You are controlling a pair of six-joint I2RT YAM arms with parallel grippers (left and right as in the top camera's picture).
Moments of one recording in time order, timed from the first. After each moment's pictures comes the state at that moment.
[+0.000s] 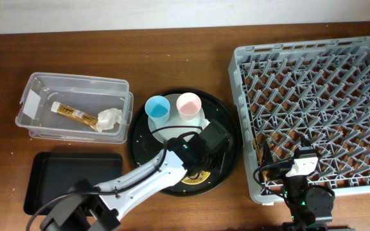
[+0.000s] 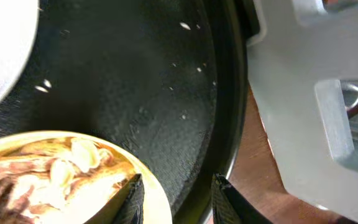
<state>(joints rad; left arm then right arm) -0.89 1.68 1.08 -0.51 0.08 -0.58 0.01 0.01 0.01 -0.07 -0.05 -0.02</state>
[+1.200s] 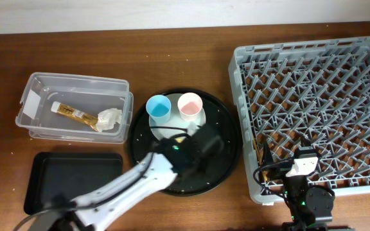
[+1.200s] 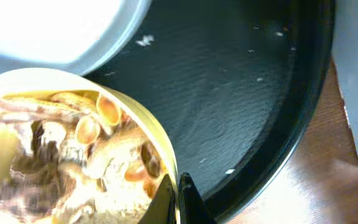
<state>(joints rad) -0.88 1.58 1.08 -0.77 -0.07 -0.54 0.01 0.01 0.01 -0.07 -0.05 -0.02</state>
